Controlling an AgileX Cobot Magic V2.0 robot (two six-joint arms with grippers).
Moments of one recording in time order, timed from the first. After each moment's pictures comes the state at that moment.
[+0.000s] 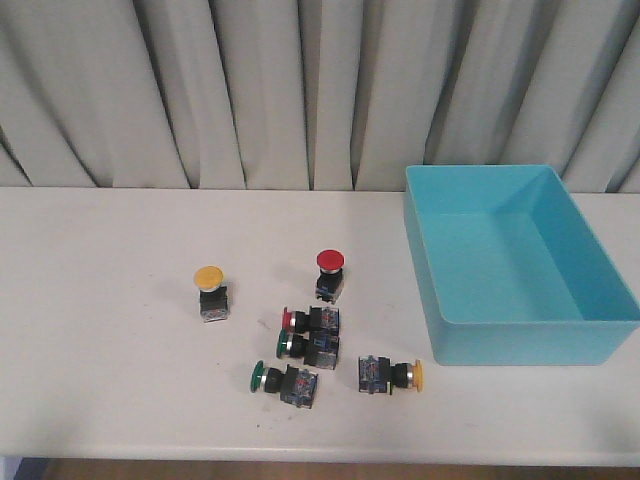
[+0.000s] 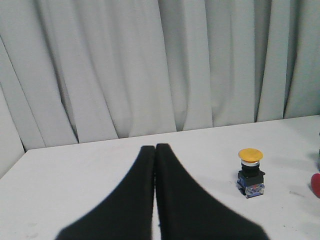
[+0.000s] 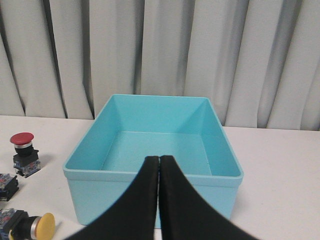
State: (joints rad) left arm -0.01 -0.01 0.03 0.04 0.02 -0.01; right arm 0.01 -0.01 0.03 -0.01 0.10 -0.04
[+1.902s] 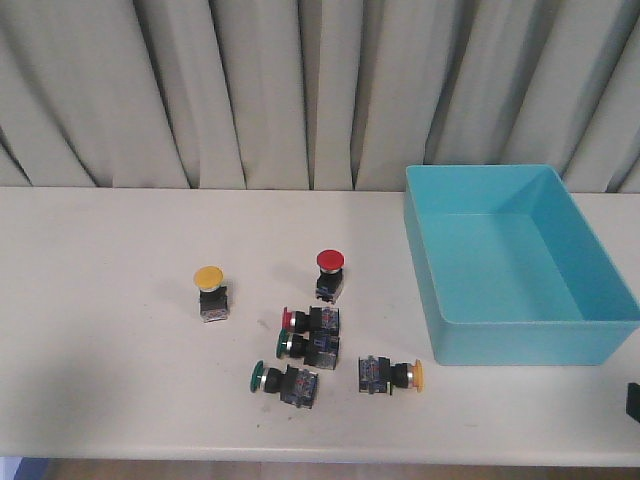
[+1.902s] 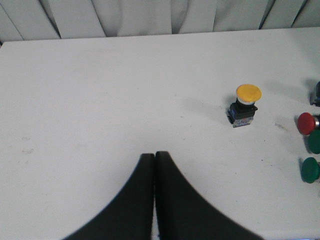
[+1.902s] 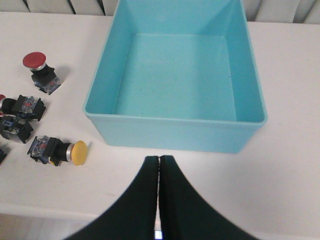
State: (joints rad) left arm -0.01 0.64 -0.56 0.02 0.54 -0.07; right arm 0.01 0.61 -0.54 0.08 0.61 -0.09
